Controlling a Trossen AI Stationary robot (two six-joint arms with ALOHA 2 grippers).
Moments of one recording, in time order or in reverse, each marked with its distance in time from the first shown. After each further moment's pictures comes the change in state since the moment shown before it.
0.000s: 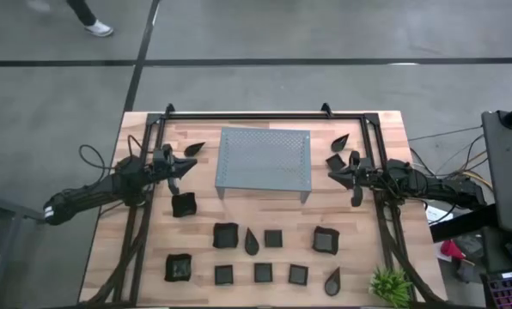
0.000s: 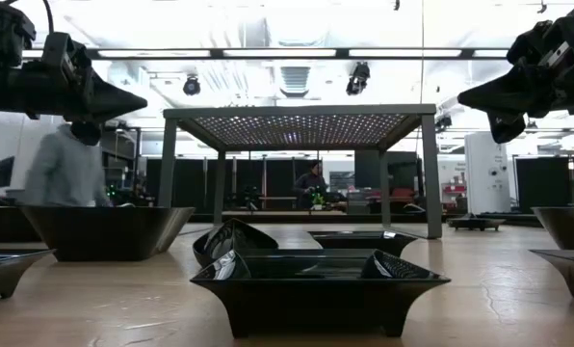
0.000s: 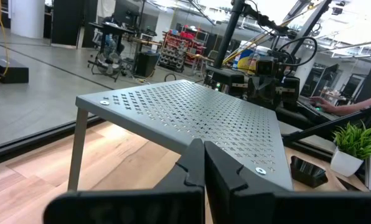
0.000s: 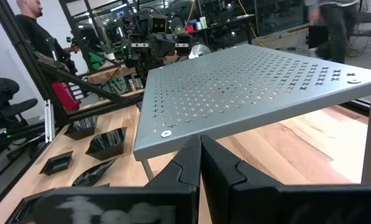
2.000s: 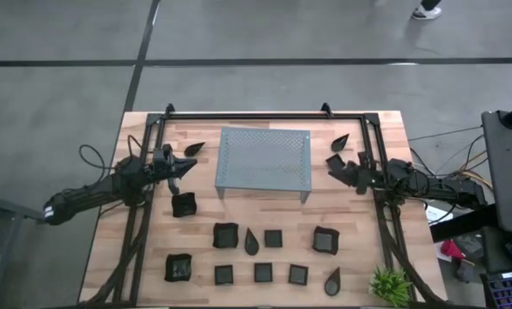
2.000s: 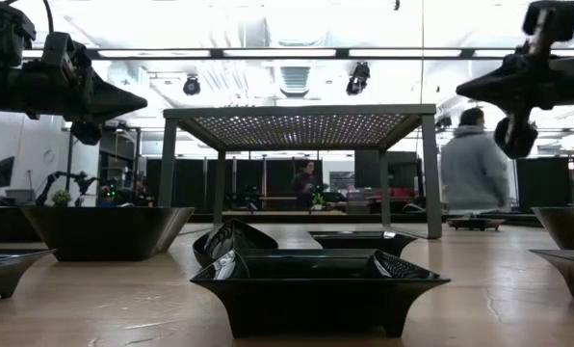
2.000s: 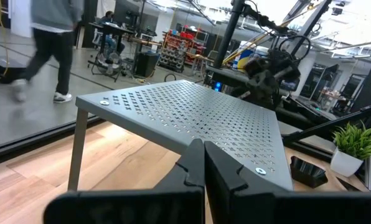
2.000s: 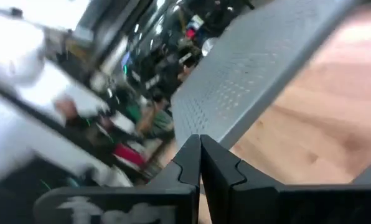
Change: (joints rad) left arm 0.000 0.002 0.000 0.001 0.000 0.000; right arm 0.002 0.014 0.000 0.061 0.039 0.697
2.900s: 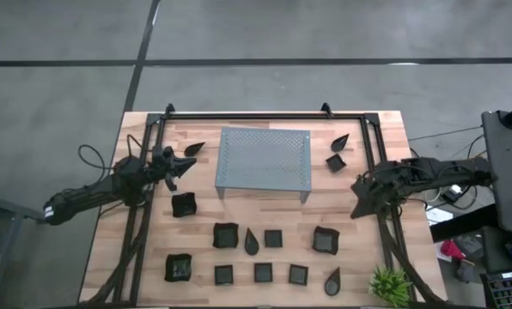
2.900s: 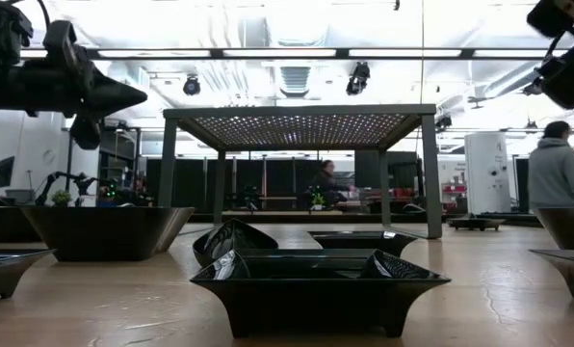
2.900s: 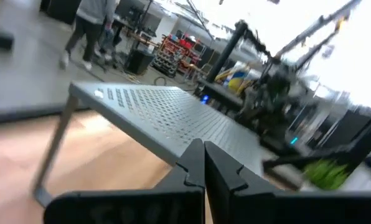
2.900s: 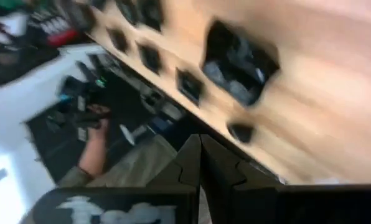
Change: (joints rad) left arm 0.000 0.000 0.000 0.046 -0.002 -0.266; right arm 0.245 0.328 0.409 -0.738 -0.531 0.834
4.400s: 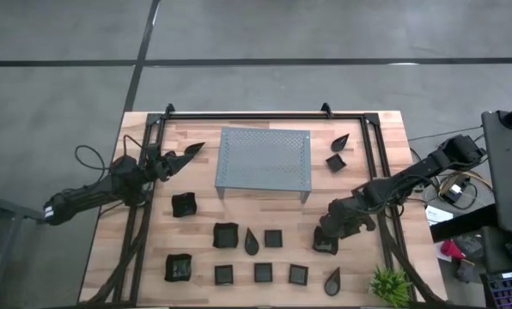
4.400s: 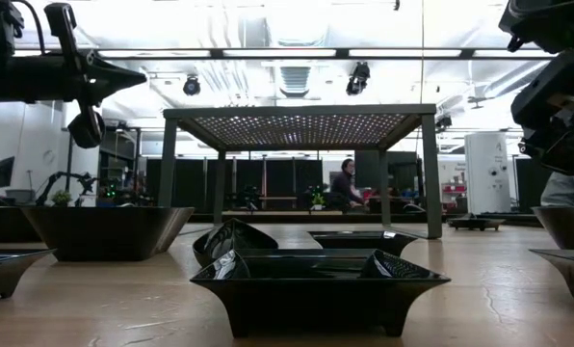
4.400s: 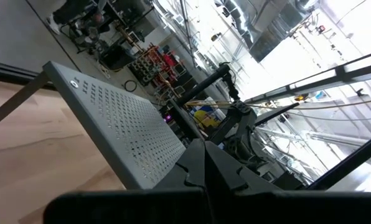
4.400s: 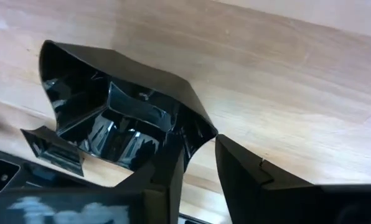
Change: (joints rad) left arm 0.000 0.000 0.012 0.102 -0.012 -0.360; right arm 0.245 0.831 0.036 0.297 0.108 0.063
